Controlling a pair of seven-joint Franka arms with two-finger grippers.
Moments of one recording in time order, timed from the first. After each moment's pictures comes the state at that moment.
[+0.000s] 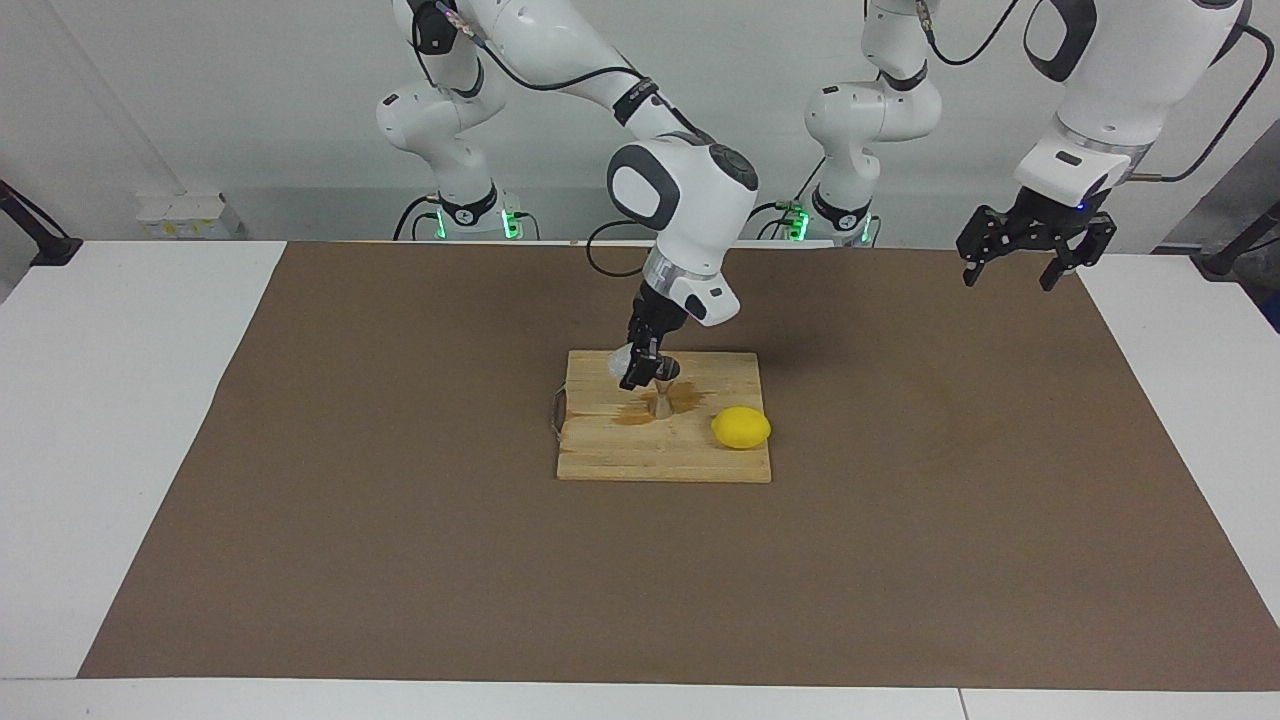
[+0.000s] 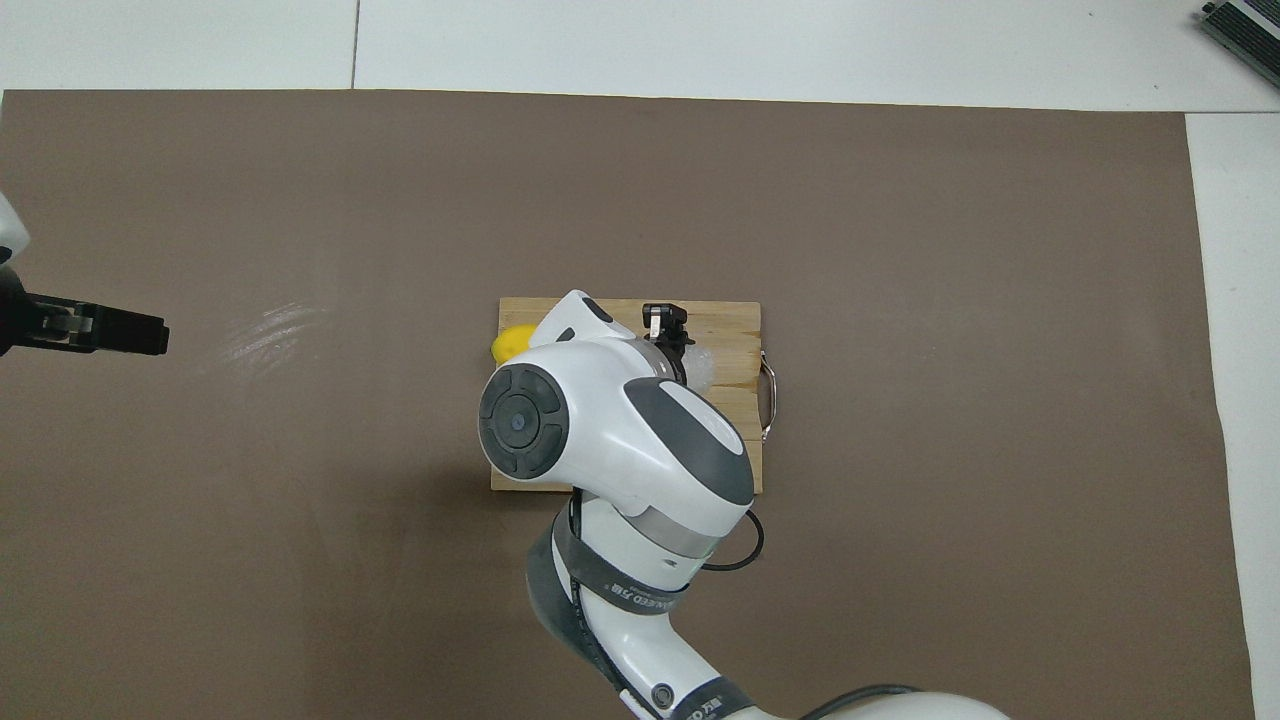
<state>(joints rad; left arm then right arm) 0.00 -0.10 -0.07 -1.72 0.01 1.69 0.09 0.71 0.38 -0.01 -1.61 -0.46 1.88 -0.66</state>
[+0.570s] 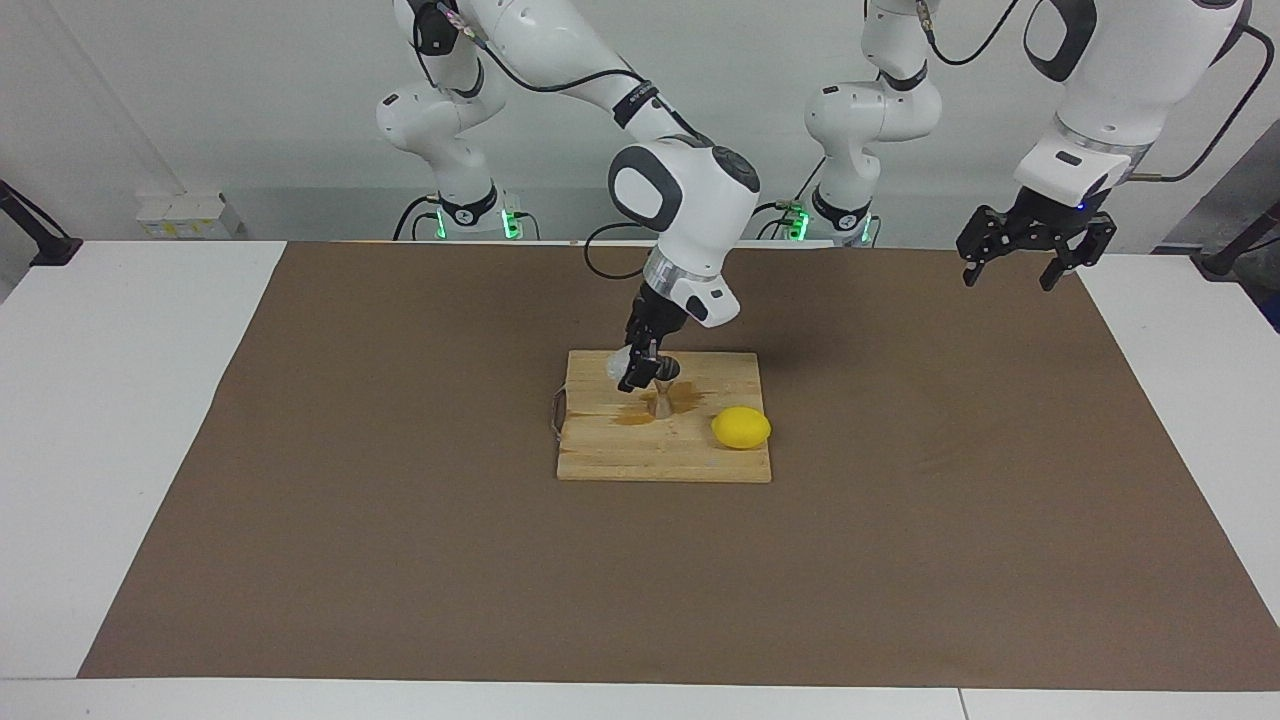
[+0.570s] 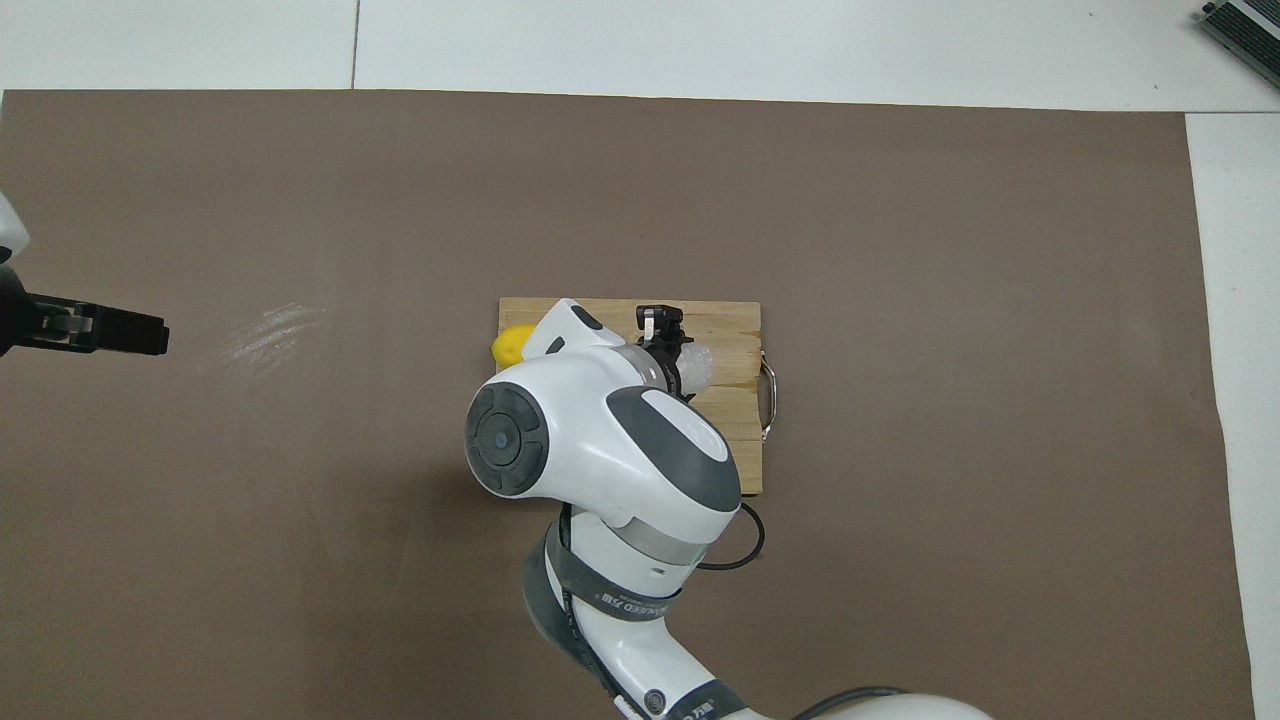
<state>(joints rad) 0.00 -0.10 -0.07 -1.72 0.01 1.69 0.09 0.73 0.39 -0.01 -1.61 -0.52 1.88 -0.66</state>
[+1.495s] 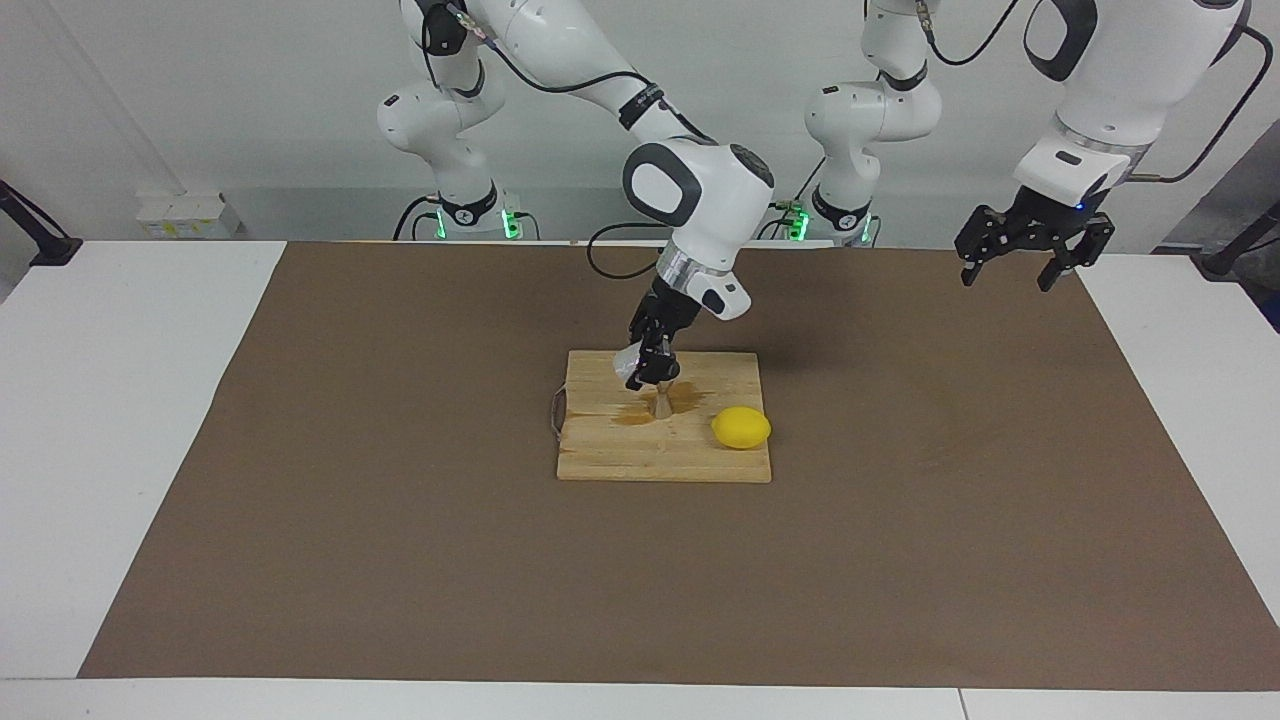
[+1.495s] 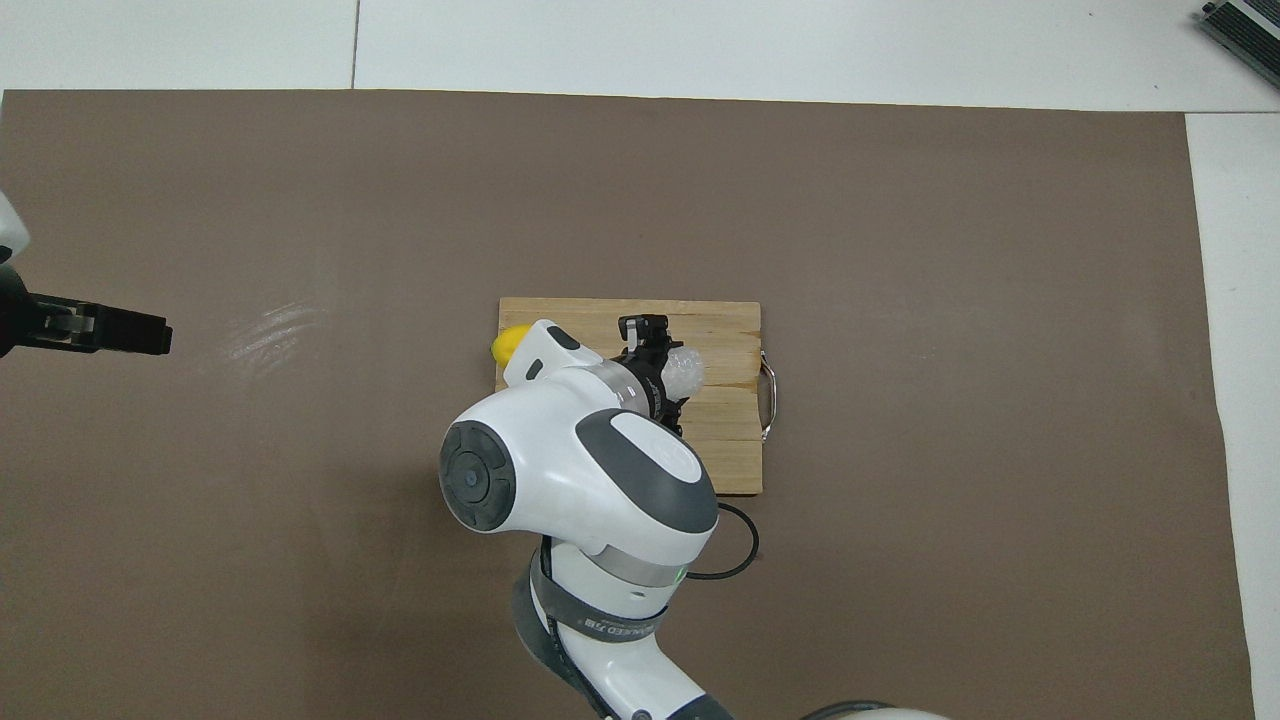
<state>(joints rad) 0.00 -0.10 -0.07 -1.72 0.00 1.69 0.09 0.76 0.39 -0.01 -1.63 -0.59 1.88 -0.66</state>
